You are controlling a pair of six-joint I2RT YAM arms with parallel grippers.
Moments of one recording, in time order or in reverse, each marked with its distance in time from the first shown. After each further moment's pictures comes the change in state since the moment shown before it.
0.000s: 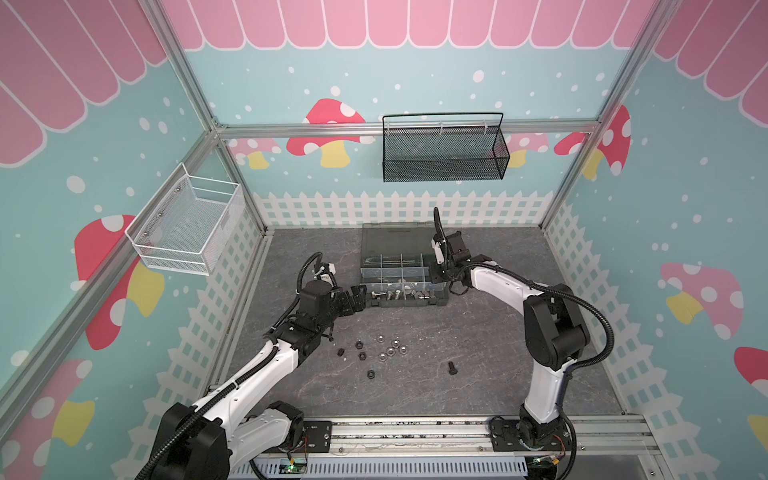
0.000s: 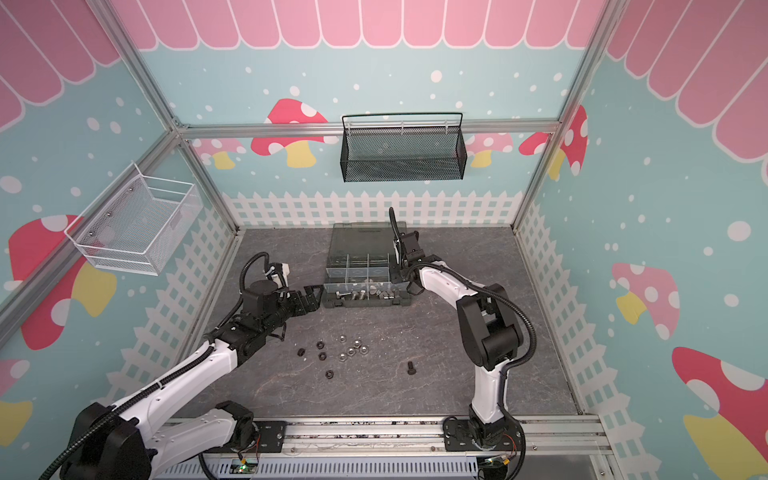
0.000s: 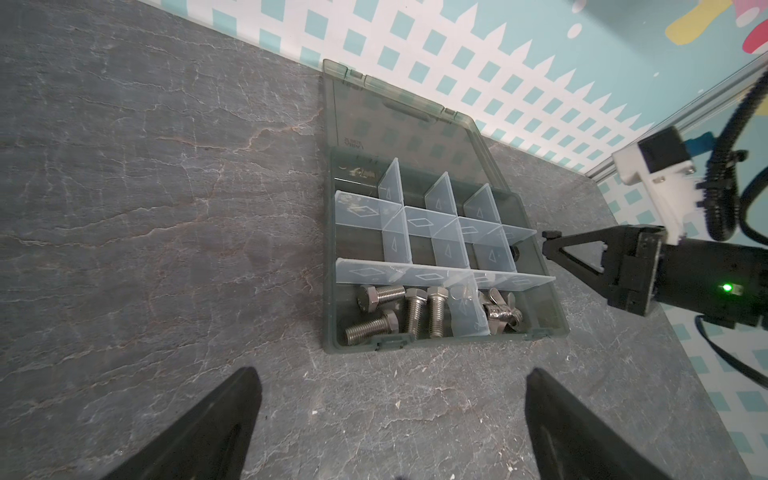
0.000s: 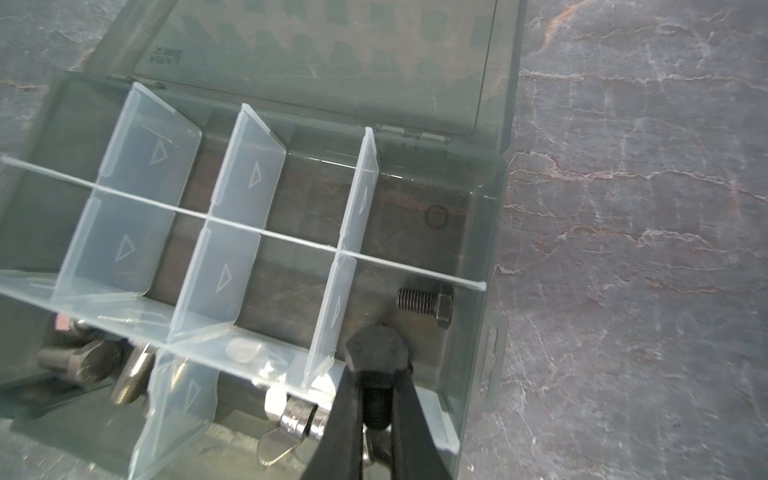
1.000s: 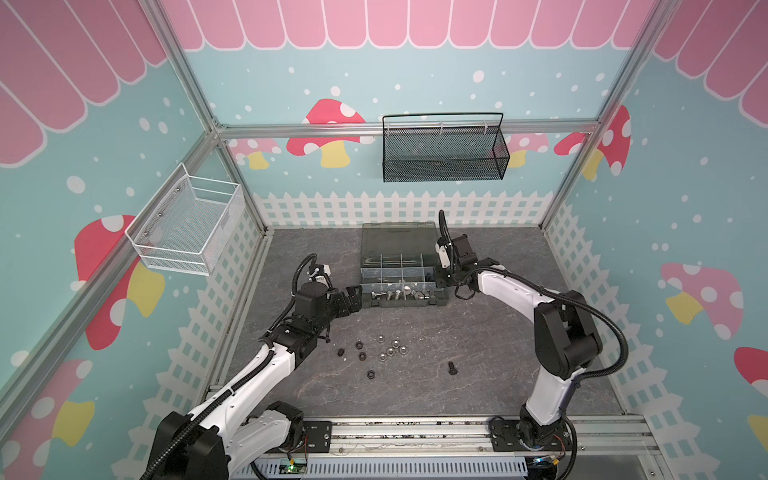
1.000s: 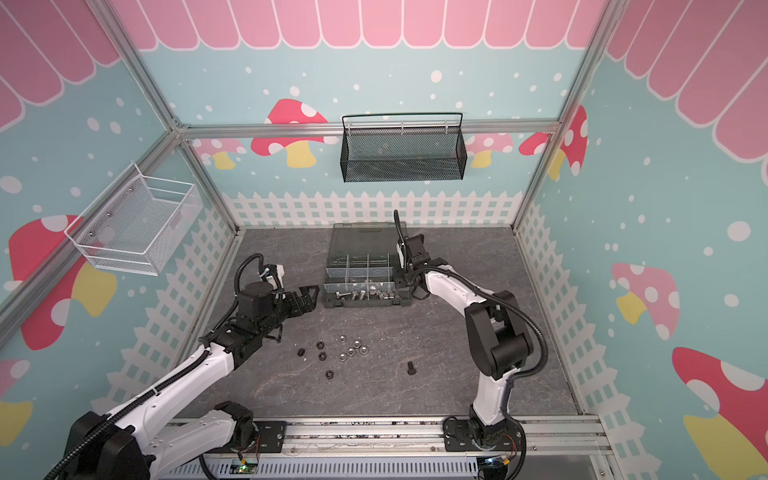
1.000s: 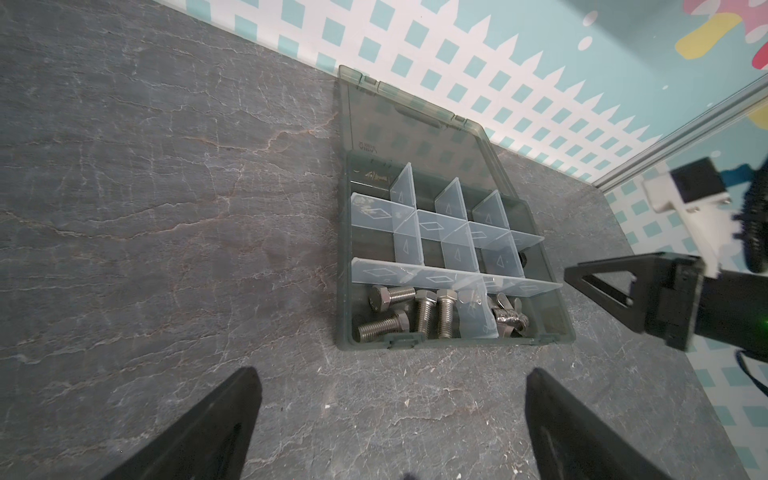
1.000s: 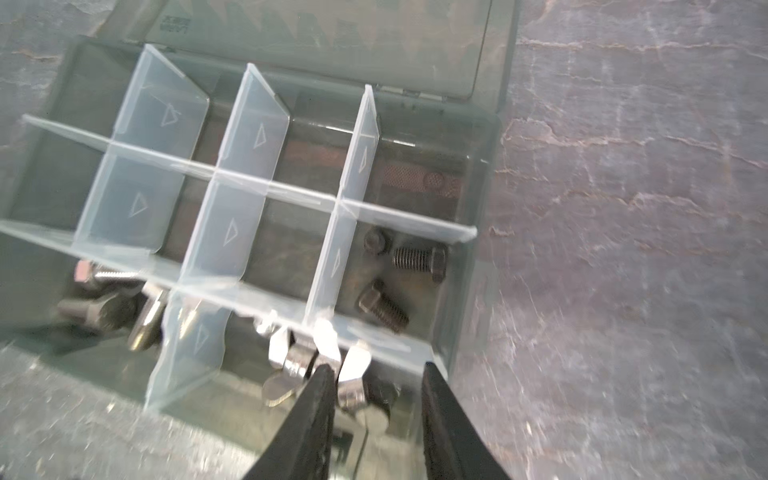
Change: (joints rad) left arm 0.026 -0.036 -0.015 -0.022 -0.005 -0.011; right arm -0.005 -0.152 -0.127 -0.037 -0.026 -0.004
